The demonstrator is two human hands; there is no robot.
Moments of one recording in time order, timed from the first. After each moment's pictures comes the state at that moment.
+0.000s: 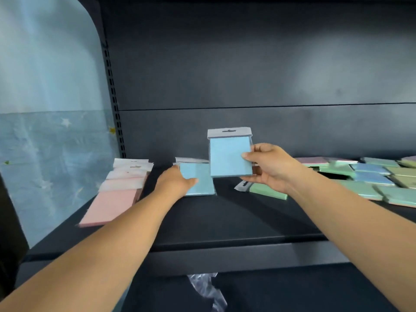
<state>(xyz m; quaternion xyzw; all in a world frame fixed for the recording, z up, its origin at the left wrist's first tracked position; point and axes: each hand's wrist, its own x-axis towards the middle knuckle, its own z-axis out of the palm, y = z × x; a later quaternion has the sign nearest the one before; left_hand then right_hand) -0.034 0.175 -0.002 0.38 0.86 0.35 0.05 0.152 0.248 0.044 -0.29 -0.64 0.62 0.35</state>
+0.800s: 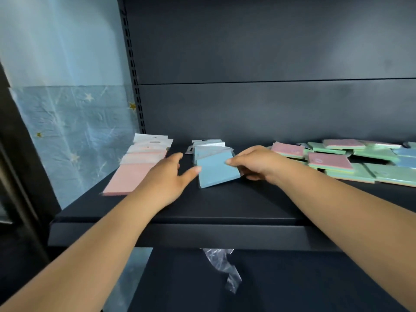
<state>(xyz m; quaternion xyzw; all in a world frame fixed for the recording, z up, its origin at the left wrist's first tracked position) -0.020 0.095 -0.010 0.44 0.85 0.30 0.01 0.094 0.250 0.005 -0.36 -0.77 0.50 0.19</state>
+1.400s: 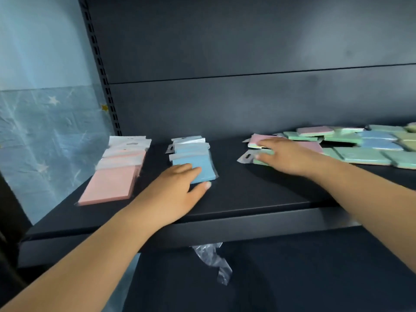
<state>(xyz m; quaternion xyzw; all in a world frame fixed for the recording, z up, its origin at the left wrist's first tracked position) 0.016 0.095 -0.013 0.61 0.78 0.14 -0.04 0.174 0.272 0.007 -0.38 -0.91 0.08 0.14</state>
